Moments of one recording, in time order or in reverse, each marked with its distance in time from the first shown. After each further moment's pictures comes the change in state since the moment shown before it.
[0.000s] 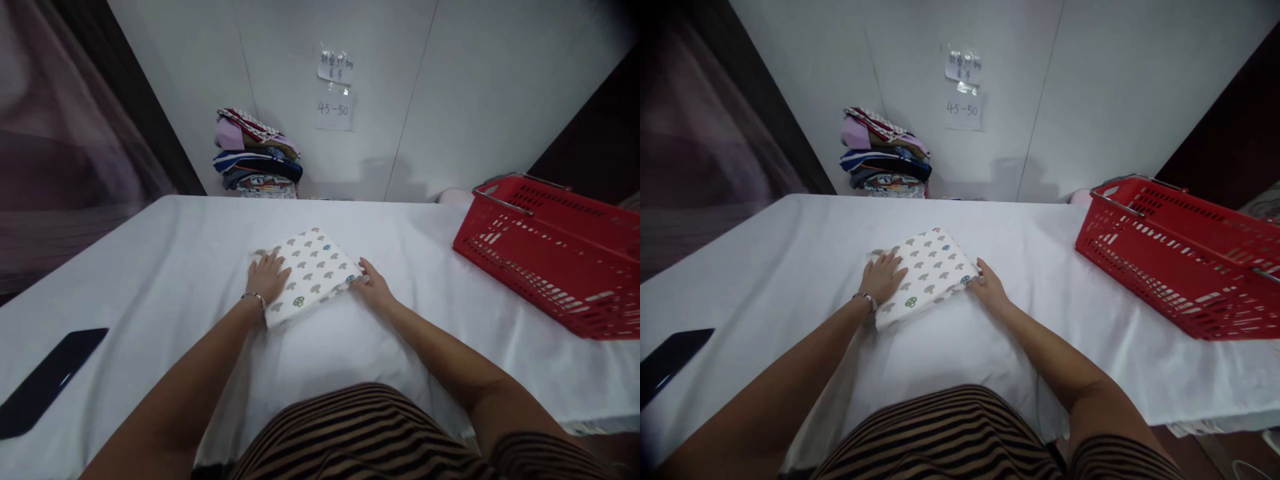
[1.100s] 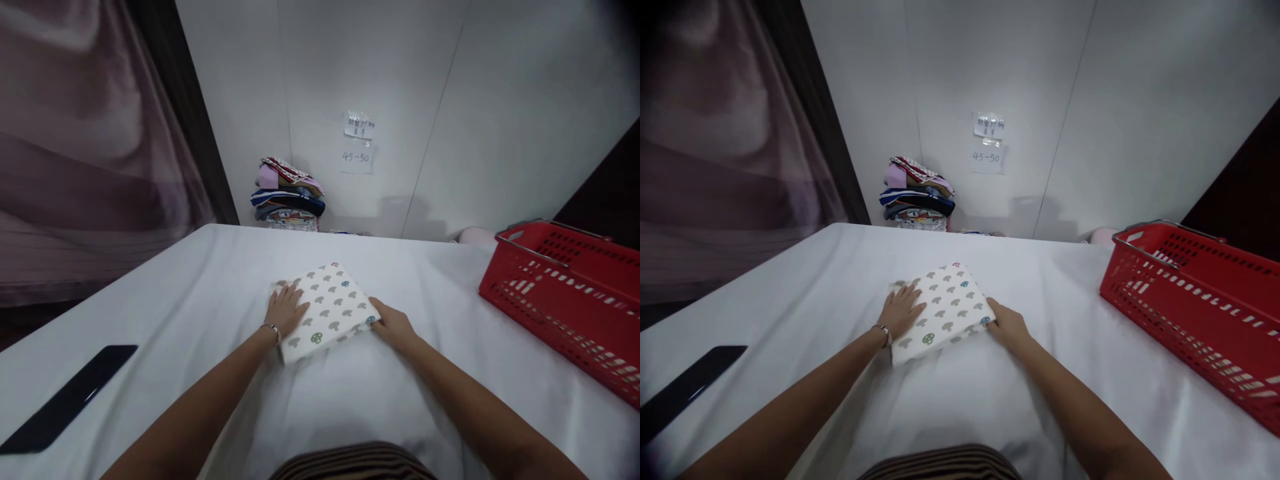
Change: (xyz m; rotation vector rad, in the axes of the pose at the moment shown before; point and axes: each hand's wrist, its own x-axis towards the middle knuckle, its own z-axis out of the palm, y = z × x) left_hand -0.004 0.001 -0.008 -0.009 -0.030 -0.017; right_hand 0.020 -0.027 -0.024 -0.463 -0.309 -0.175
